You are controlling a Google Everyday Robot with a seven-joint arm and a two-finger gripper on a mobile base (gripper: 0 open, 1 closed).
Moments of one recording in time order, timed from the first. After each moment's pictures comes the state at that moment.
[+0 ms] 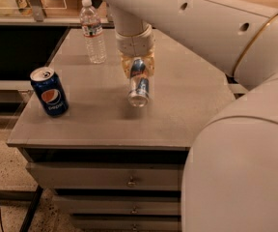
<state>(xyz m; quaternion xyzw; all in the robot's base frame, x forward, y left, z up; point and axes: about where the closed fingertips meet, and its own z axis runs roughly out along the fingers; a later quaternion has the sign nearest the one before) 0.632 -0.018 0.862 0.00 0.99 -0.07 0.09</state>
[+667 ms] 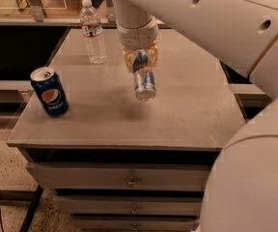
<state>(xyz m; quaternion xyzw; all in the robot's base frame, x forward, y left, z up) 0.631 -0.019 0.890 -0.06 0.99 -0.07 0.12</state>
